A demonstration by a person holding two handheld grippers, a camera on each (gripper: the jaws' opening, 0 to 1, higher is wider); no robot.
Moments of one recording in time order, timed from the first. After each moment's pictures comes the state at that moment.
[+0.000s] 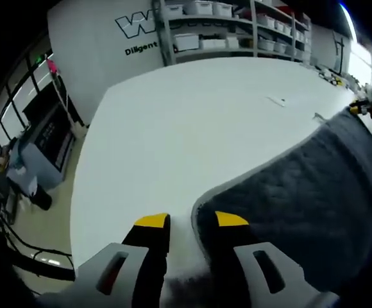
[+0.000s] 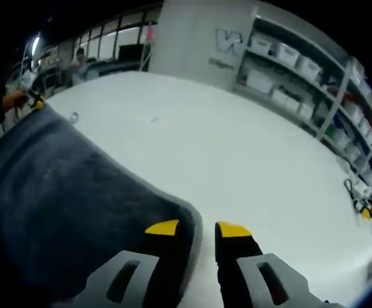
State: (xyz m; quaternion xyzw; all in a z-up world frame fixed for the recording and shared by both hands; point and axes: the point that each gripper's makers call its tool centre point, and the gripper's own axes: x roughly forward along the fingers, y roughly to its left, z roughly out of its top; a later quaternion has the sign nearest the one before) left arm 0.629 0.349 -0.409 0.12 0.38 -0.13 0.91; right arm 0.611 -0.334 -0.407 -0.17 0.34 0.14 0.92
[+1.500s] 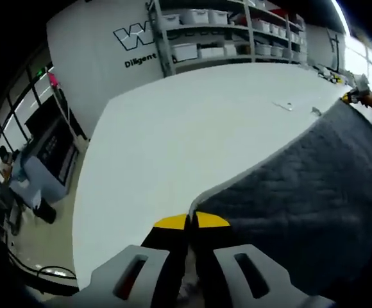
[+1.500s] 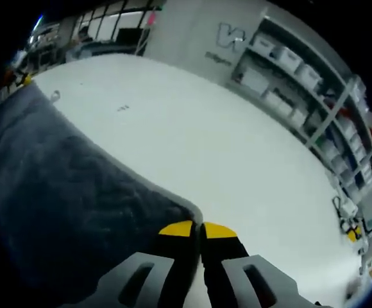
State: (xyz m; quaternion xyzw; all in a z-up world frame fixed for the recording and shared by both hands) left arm 0.650 0.346 -0.413 0.15 0.35 -0.13 0.92; right arm 0.684 -0.361 -0.416 -0.24 0.34 0.10 0.91
